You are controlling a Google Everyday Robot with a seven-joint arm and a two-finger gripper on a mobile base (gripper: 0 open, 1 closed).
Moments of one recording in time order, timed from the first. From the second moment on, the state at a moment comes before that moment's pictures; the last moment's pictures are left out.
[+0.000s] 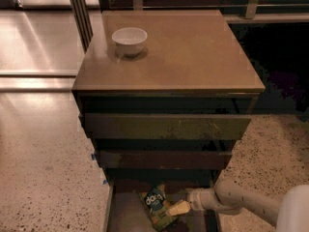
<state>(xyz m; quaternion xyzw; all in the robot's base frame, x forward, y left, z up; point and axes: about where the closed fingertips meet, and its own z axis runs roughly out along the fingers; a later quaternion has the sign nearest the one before) 0.498 -0.103 0.245 -0.29 0.85 0.36 0.24</state>
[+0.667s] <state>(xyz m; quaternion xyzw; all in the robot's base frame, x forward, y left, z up) 0.519 -0.077 0.193 -0.26 0.85 0.37 0.26</state>
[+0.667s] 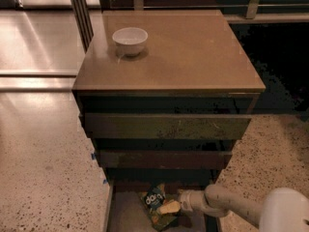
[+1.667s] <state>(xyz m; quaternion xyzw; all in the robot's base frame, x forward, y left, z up) 0.520 -0.045 0.153 -0.24 0.86 0.38 0.25</state>
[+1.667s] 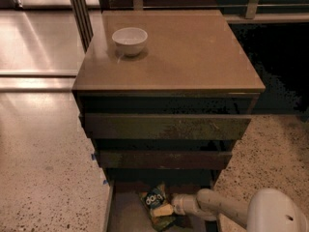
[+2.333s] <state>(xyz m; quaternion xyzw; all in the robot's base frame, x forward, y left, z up) 0.519 -0.044 0.152 -0.24 0.86 0.38 0.25</state>
